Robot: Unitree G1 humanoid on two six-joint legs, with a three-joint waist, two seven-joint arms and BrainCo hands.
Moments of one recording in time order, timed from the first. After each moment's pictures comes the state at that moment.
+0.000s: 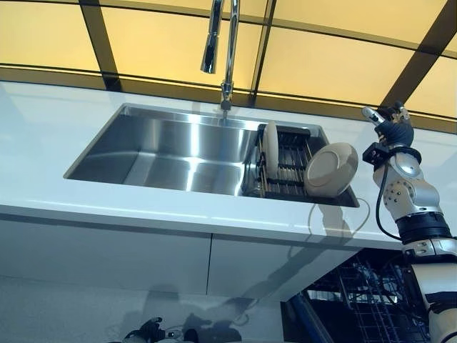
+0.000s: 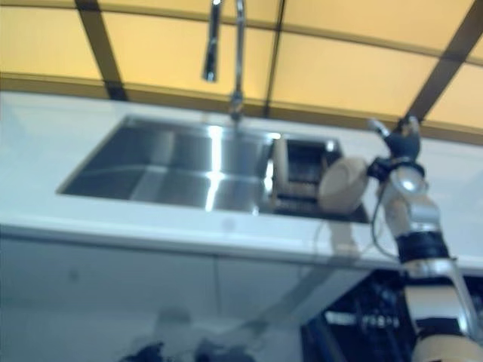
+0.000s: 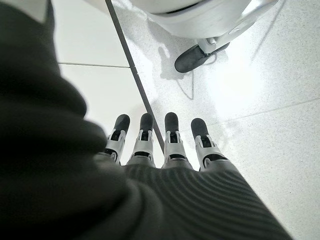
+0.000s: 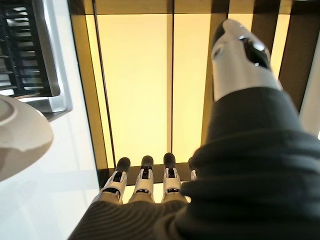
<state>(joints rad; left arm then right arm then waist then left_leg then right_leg) -0.01 0.30 -0.31 1.20 0.05 -0.04 0.00 -0.71 -0.69 0.05 0.52 0.77 0.09 -0.39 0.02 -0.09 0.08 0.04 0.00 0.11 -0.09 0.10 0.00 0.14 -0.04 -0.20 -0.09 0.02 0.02</state>
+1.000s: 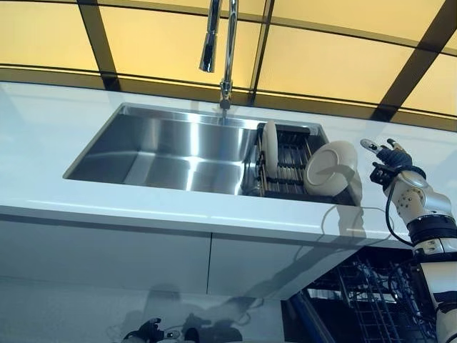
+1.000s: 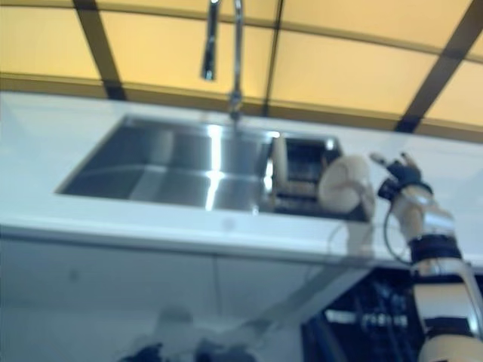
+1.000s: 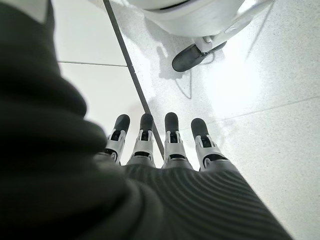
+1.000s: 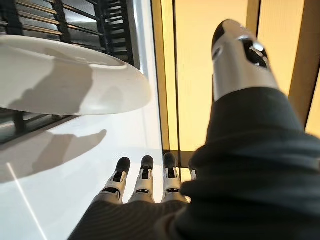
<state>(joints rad) -0.01 0.31 -0.32 1.20 0.04 -0.03 0.00 -0.71 -0.75 0.06 0.76 0.79 0.29 -0.20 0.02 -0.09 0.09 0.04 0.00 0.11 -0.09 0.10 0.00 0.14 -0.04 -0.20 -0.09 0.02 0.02</state>
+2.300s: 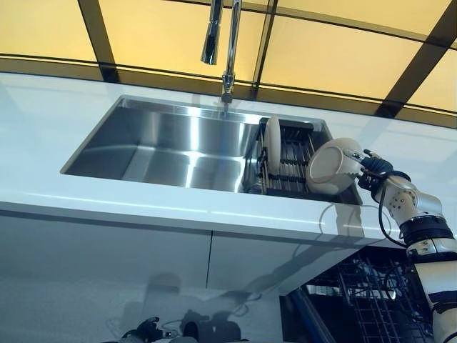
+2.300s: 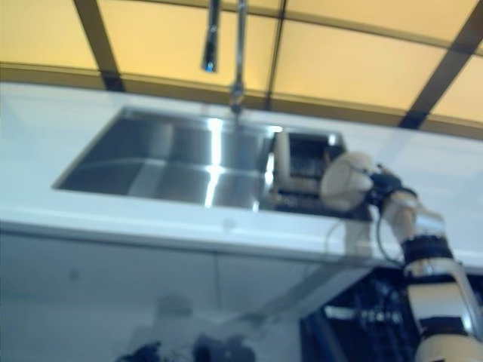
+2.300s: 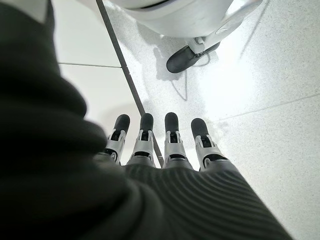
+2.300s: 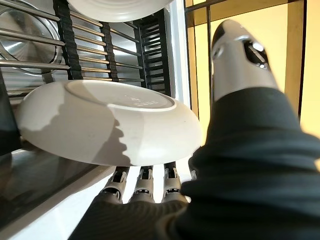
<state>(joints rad) -0.01 0.32 -0.32 1.19 0.04 -0.03 0.00 -0.71 -0.72 0.09 0.77 0.85 0.38 -0.14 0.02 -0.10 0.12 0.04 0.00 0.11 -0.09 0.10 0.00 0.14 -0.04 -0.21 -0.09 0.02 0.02</state>
